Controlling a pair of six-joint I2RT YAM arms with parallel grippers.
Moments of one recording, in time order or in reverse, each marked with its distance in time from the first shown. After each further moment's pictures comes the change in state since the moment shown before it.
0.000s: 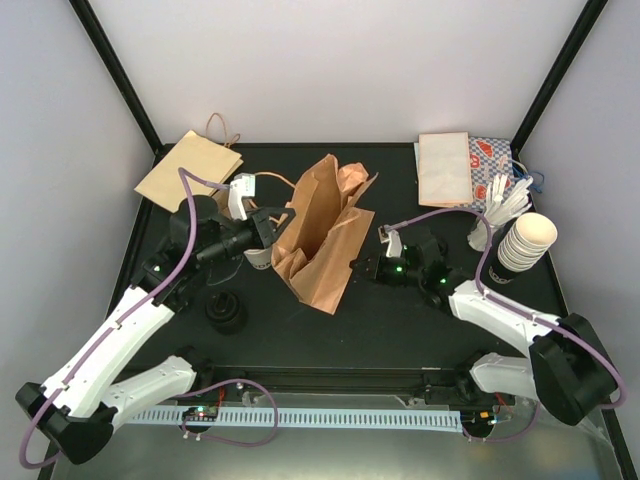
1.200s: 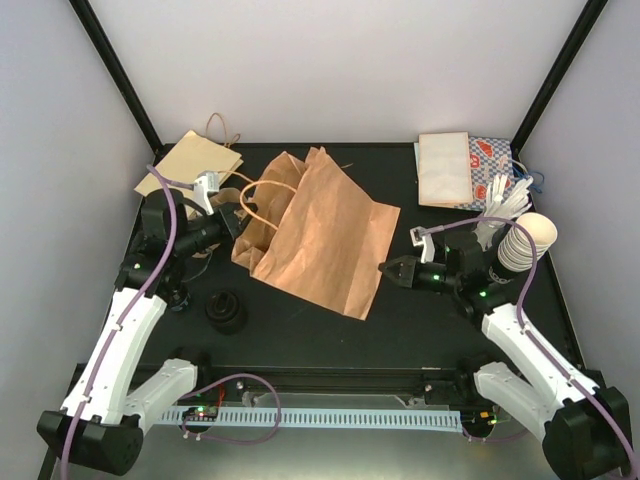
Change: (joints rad) left arm 0.369 -0.022 -0.032 -0.112 0.193 0.129; right arm -0.234 -0.322 -0.045 -0.286 -0.195 -0.220
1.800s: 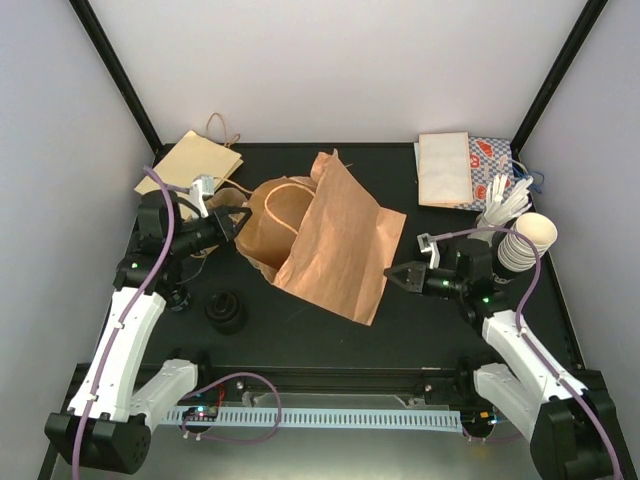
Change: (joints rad) left arm 0.094 0.005 -0.018 -0.048 0.074 0.033; right arm -0.136 -0.017 -0.117 0.124 -0.218 0.012
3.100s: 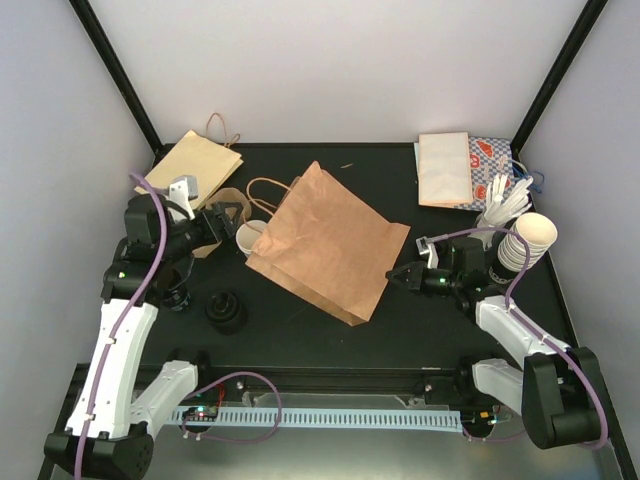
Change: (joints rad) left arm 0.028 -0.052 0.042 -0.119 -0.194 0.132; right arm -0.059 0.209 -0.021 0.064 -0.024 -0.043
